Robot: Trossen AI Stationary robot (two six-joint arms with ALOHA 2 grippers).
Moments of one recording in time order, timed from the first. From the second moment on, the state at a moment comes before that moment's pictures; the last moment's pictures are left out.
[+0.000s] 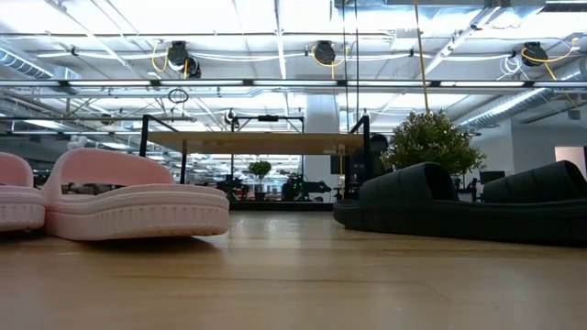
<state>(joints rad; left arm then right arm) -1.03 1.46 1.35 -1.49 -0.36 -1.82 0.41 1.52 1.27 0.47 0.26 -0.31</state>
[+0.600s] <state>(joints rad) -0.90 1.73 1.35 -1.48 -0.21 -1.79 0.41 1.52 1.27 0.45 0.52 -0.50</state>
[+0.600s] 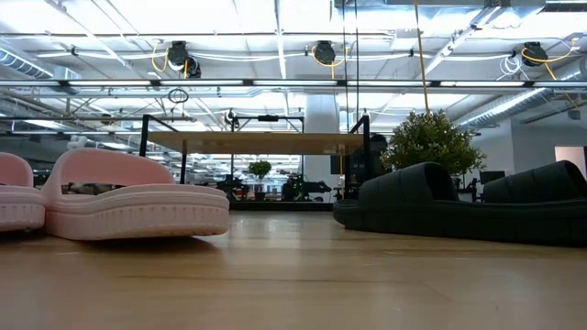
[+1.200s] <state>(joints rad) -0.81 1.73 1.35 -1.43 -0.20 -1.84 0.41 1.52 1.27 0.45 0.55 -0.57</state>
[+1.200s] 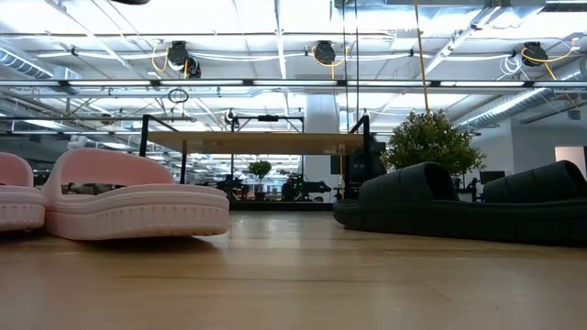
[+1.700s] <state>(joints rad) -0.81 1.73 1.25 -1.44 -0.18 -1.85 0.41 1.52 1.27 0.45 0.55 -0.52</state>
